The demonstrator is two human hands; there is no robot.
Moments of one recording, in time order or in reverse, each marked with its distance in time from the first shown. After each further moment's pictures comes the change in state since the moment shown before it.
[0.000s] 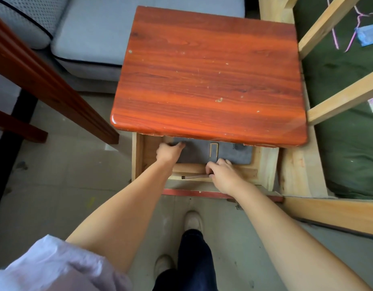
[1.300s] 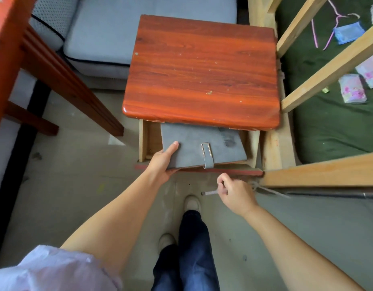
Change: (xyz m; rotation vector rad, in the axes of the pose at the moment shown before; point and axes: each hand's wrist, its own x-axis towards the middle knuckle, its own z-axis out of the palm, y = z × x) left_hand -0.093 -0.033 -0.041 -0.495 -0.285 -0.125; right_hand -0.134 0.022 0.025 0.038 0.381 -0.183
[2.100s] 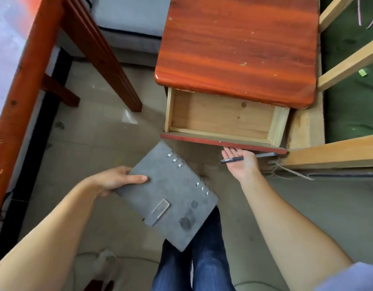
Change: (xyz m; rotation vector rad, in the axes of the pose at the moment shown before) left_hand -0.110 -0.002 -0.197 0.637 -0.303 -0.254; right_hand 0.040 -0.054 0.028 2.077 0.285 1.154
